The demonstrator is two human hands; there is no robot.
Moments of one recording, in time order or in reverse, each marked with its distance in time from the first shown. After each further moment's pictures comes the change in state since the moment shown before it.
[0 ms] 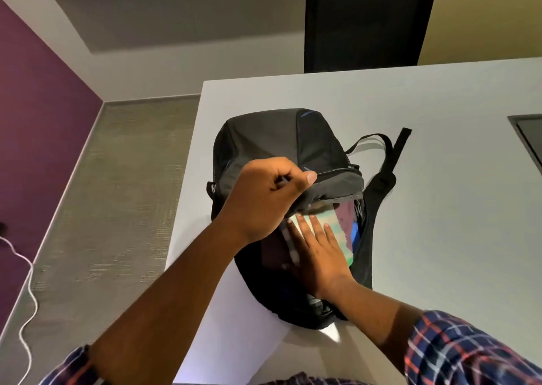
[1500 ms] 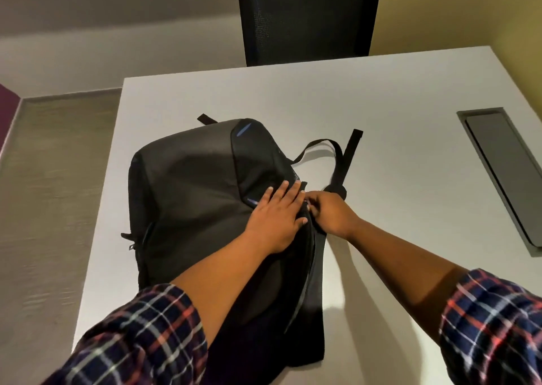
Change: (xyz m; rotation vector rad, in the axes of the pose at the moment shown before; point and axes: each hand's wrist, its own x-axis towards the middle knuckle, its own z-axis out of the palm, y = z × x) left_hand 0.095 -0.133 0.198 0.800 -0.599 -0.002; right_hand 0.087 0.168 -0.101 0.381 -0.069 0.205
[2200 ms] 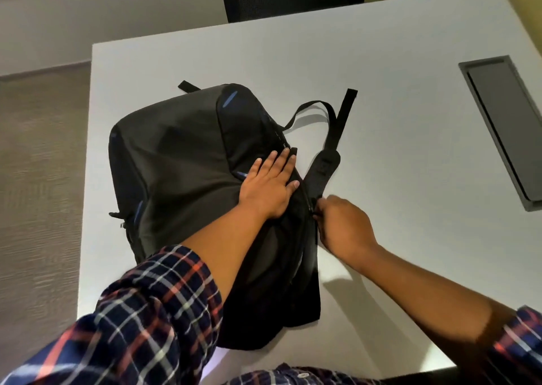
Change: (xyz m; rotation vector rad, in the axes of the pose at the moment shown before) left_hand 0.018 -0.005 0.024 -0.043 -0.081 -0.115; right_hand -0.086 -0.002 0.032 -0.351 0.149 0.123
